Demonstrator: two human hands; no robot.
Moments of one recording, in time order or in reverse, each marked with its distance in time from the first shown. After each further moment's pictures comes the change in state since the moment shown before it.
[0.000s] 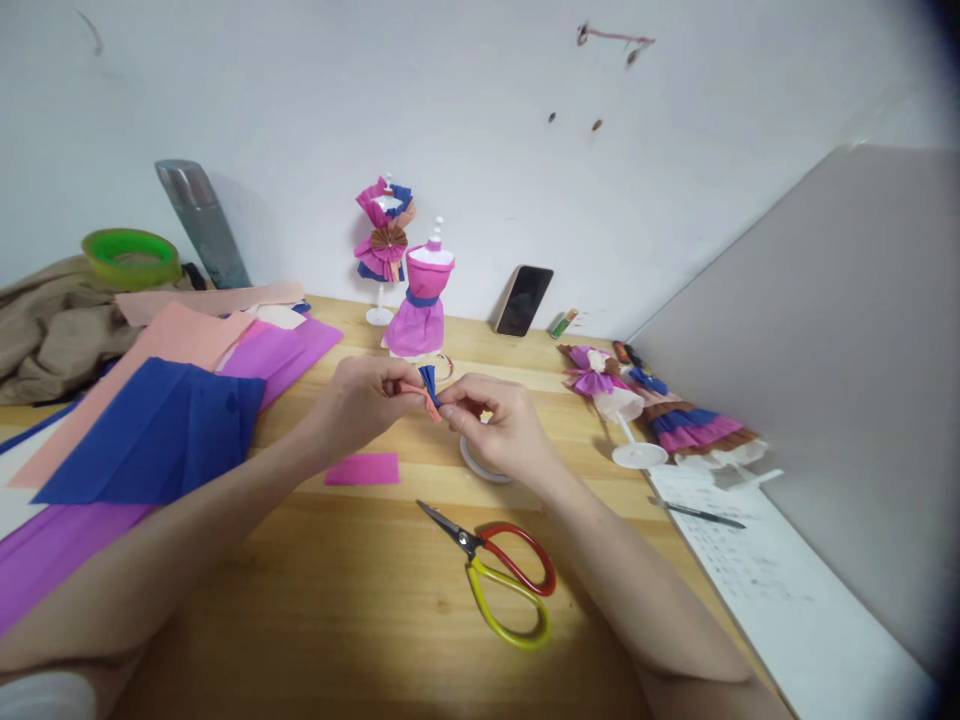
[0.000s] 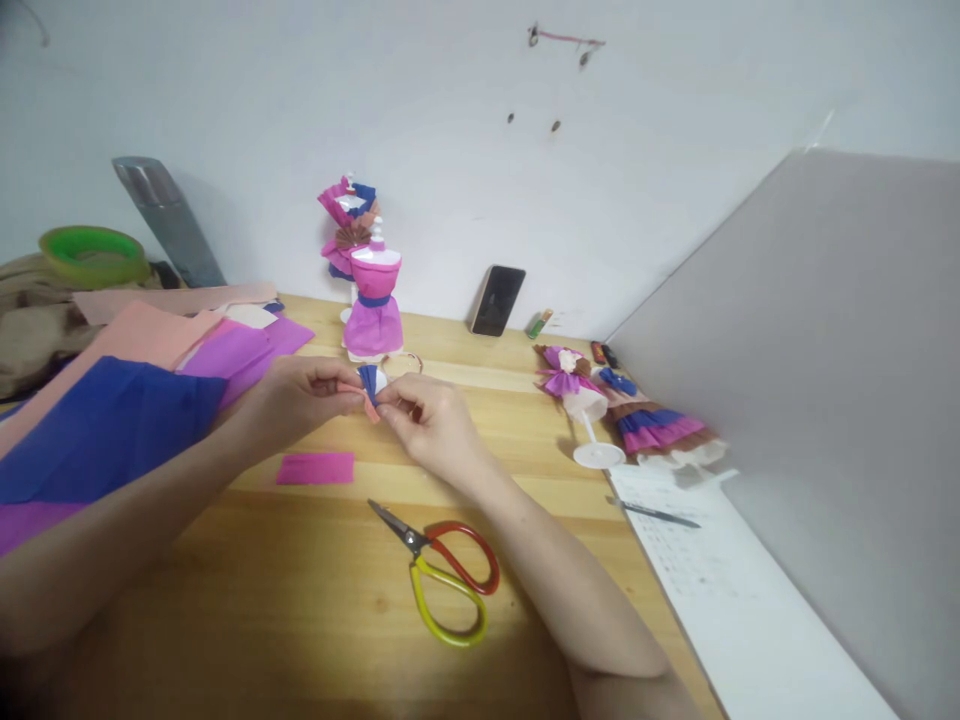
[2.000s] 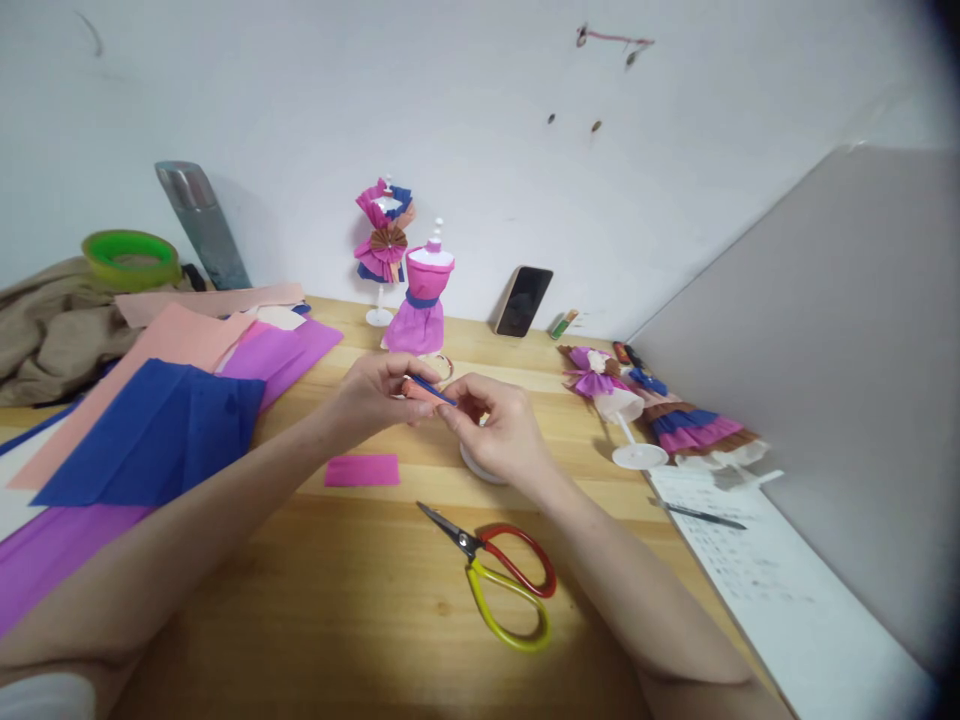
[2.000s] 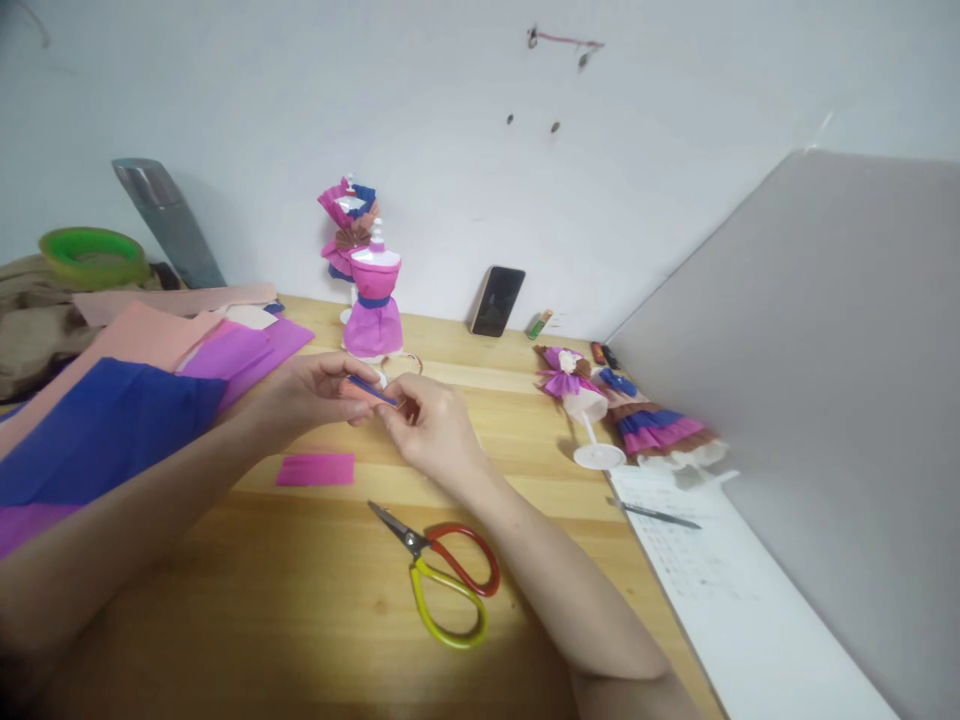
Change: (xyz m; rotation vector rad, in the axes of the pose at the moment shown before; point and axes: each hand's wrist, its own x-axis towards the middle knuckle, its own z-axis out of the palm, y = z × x) left_hand 0.006 -0.009 0.004 -0.570 -0.155 -0.156; right_hand -0.002 0.002 0.006 -0.097 0.095 0.062
